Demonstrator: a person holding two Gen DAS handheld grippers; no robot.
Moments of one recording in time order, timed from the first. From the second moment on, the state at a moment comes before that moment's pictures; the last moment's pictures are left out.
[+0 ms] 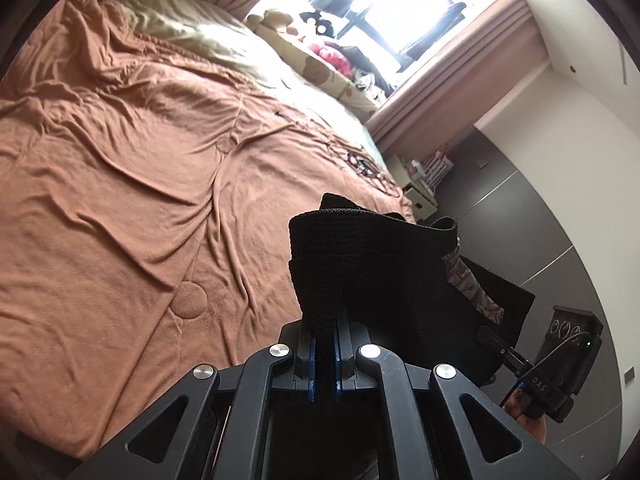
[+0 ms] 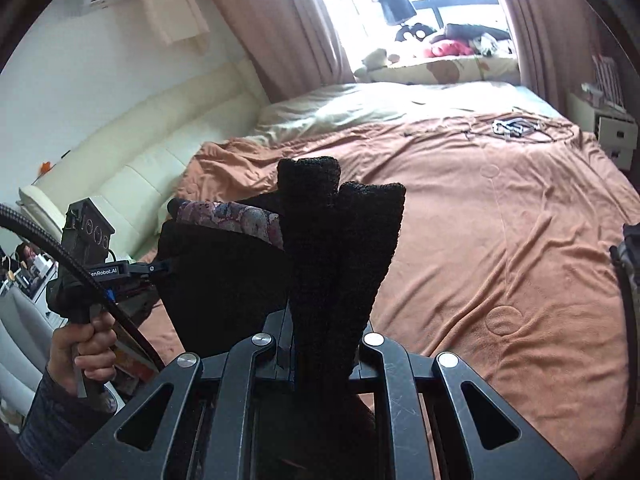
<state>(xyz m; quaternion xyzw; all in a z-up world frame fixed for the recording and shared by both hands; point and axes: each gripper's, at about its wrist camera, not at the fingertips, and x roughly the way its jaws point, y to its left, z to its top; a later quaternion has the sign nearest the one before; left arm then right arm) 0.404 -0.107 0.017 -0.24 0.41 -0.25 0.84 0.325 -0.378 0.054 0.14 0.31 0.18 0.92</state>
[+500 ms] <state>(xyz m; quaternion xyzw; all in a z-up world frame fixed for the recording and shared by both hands) 0.296 -0.043 0.155 -0.22 0.32 -0.26 0.89 0.158 -0.329 0.168 0.09 0.21 0.24 0.94</state>
